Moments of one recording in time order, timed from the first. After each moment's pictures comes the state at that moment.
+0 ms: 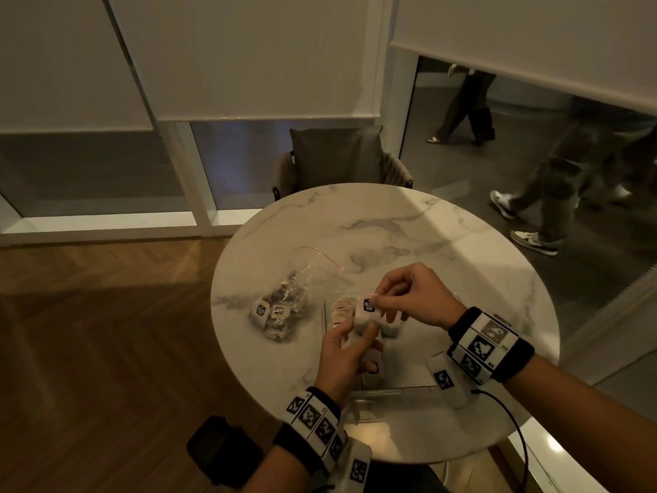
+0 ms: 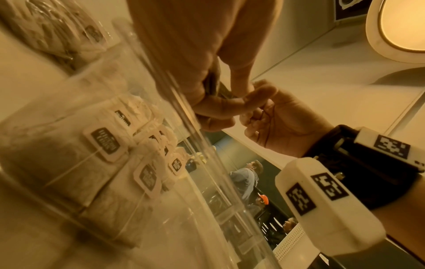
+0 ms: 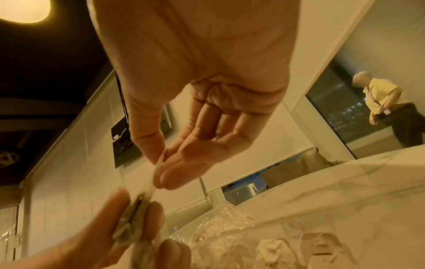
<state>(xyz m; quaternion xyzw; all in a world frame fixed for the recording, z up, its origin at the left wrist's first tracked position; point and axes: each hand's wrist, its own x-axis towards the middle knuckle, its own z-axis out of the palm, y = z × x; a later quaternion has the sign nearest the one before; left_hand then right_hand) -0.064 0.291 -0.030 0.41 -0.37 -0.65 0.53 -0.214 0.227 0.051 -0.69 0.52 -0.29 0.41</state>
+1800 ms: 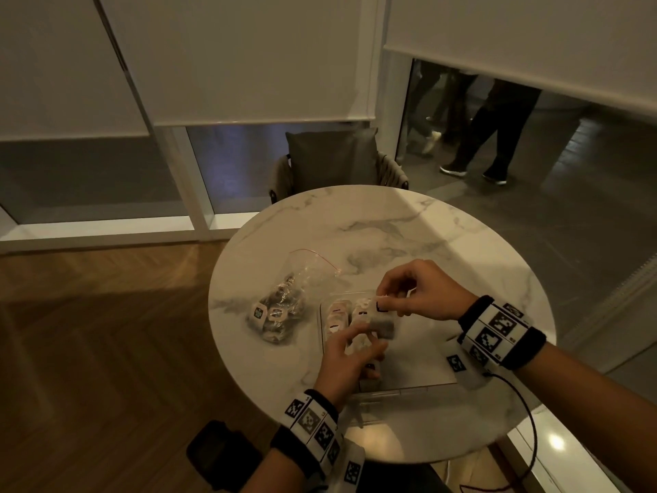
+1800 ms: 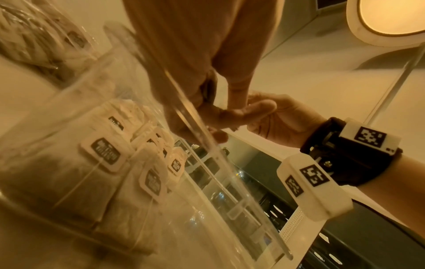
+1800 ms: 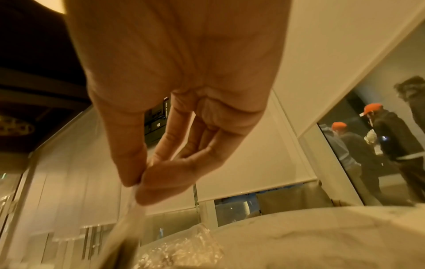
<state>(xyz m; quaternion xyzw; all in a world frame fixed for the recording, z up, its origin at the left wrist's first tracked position) -0.063 0.292 -0.031 0.43 -0.42 -0.65 0.47 -0.236 0.218 0.062 -0.79 0.46 -0.22 0.33</state>
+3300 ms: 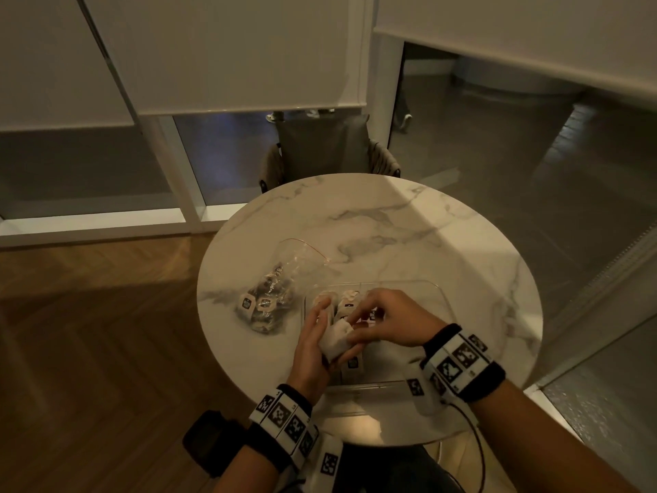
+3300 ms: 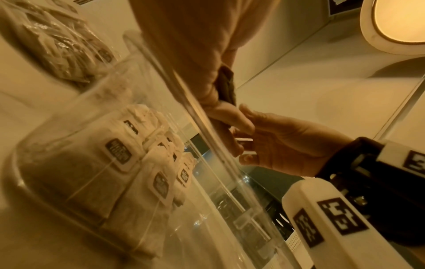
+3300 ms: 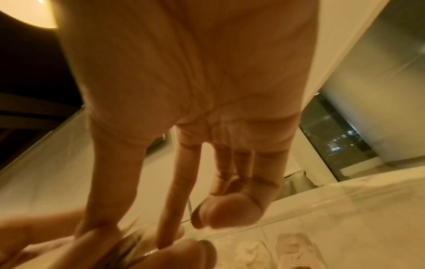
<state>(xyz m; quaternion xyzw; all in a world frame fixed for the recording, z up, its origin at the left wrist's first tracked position) -0.051 0.291 -0.027 0.39 -0.22 -0.71 0.55 -0.214 0.249 0.021 -0.77 0.52 -0.14 0.34</state>
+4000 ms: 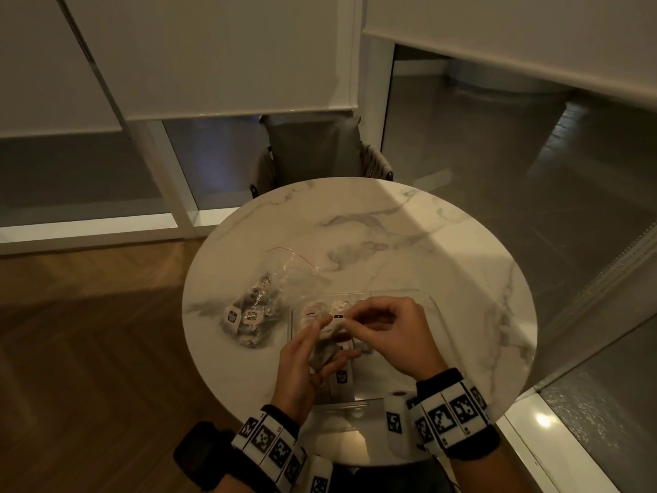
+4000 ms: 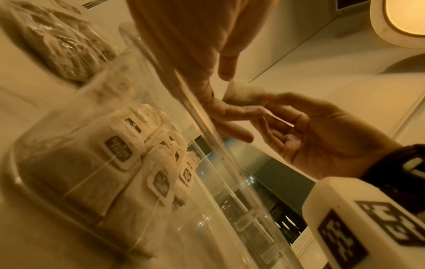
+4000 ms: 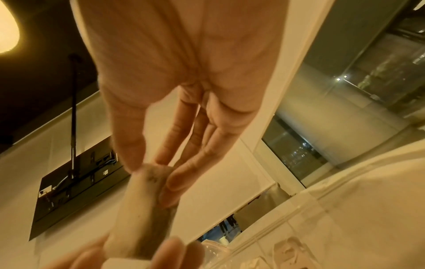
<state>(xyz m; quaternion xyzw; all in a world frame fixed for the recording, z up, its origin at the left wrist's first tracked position) -0.050 0.291 -0.029 0.43 -0.31 -0.67 0.52 -0.210 0.280 0.025 -0.59 0.50 -0.47 0.42</state>
